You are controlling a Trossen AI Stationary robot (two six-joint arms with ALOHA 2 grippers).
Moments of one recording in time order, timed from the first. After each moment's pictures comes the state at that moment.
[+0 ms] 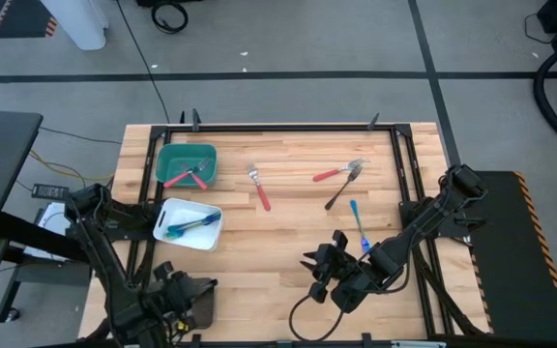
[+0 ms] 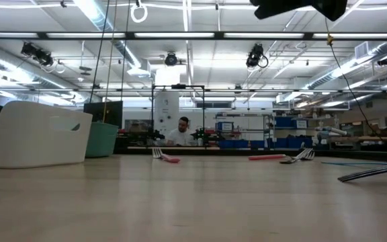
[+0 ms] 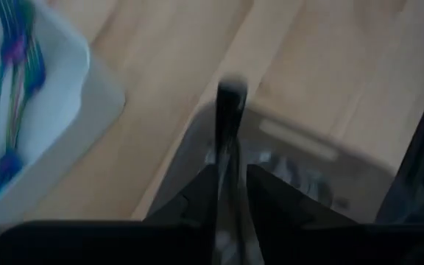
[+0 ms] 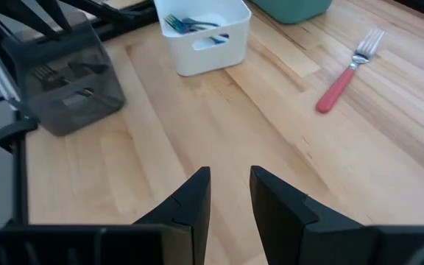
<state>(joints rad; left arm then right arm) -1.10 1.71 1.35 -1.20 -0.55 -1.60 0.68 1.70 1.26 -0.50 0.81 0.94</state>
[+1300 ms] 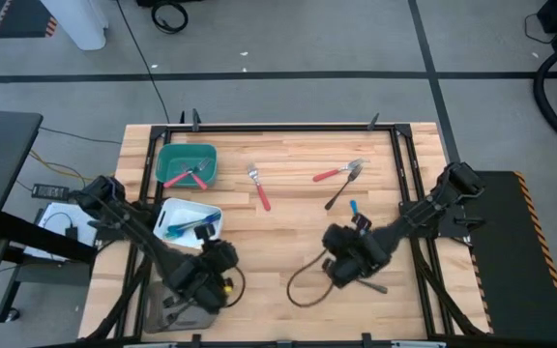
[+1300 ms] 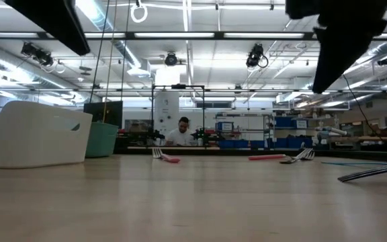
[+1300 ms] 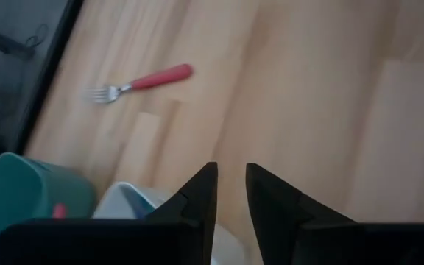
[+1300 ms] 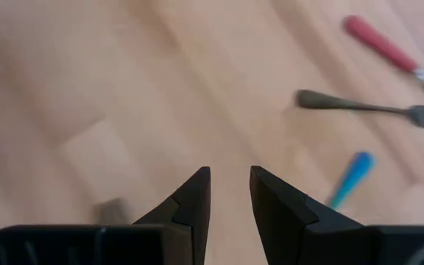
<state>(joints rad) -0.70 1.71 1.35 -1.18 -0.75 -0.92 0.57 1.70 1.25 -1.10 0.53 1.17</state>
